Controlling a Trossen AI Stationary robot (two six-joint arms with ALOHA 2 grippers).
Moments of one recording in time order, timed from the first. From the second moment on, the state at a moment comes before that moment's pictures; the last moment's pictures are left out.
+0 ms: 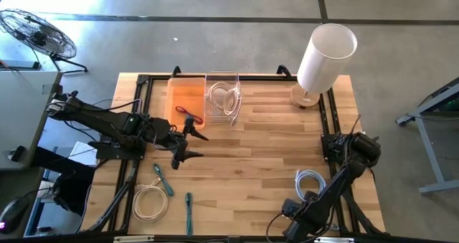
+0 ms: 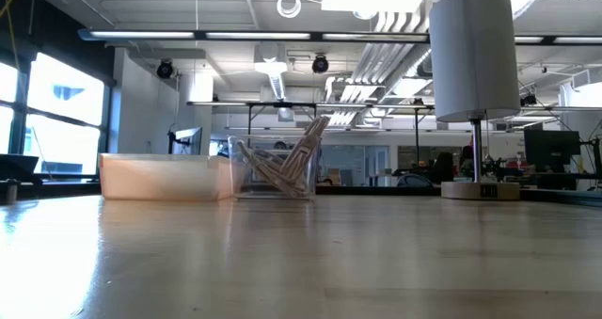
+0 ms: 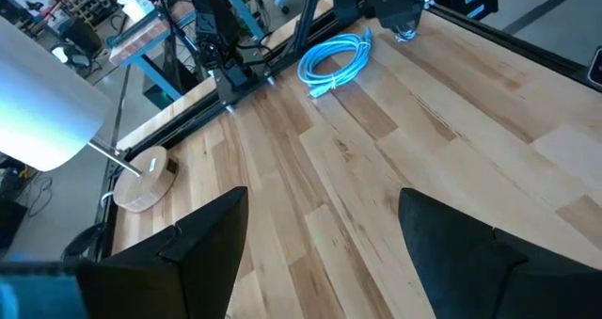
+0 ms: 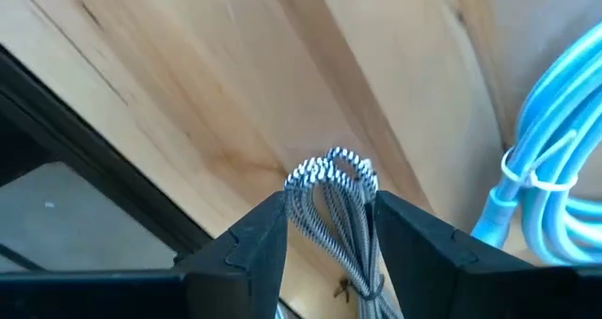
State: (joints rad) left arm -0.26 1.00 0.85 -0.22 -0.14 0.47; right arm 0.92 1.95 1.33 -0.94 -0.20 1.48
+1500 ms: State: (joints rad) left arm -0.26 1.00 0.85 -0.23 -0.10 0.44; right arm 0.72 2.05 1.81 -1.27 0.31 0.95
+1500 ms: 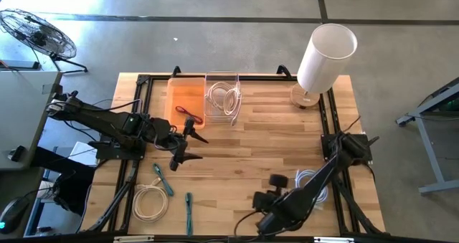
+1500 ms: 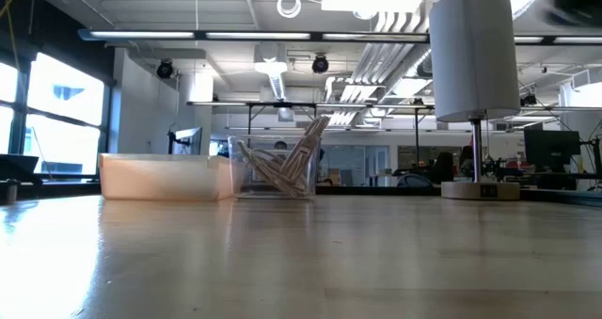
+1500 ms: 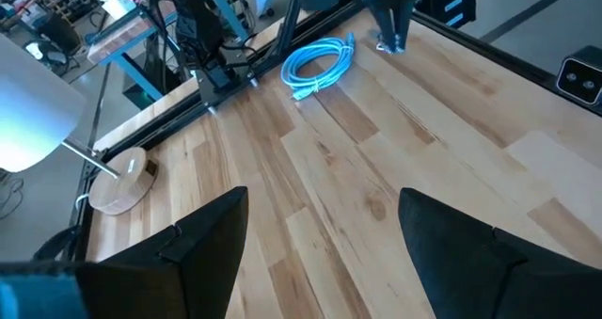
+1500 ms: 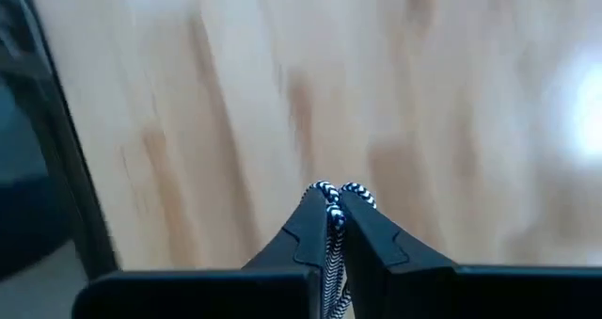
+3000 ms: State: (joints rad) left arm -0.26 1.21 0.85 -0.06 0.44 0.37; right arm 0.48 2.04 2.01 -0.49 0.32 -0.43
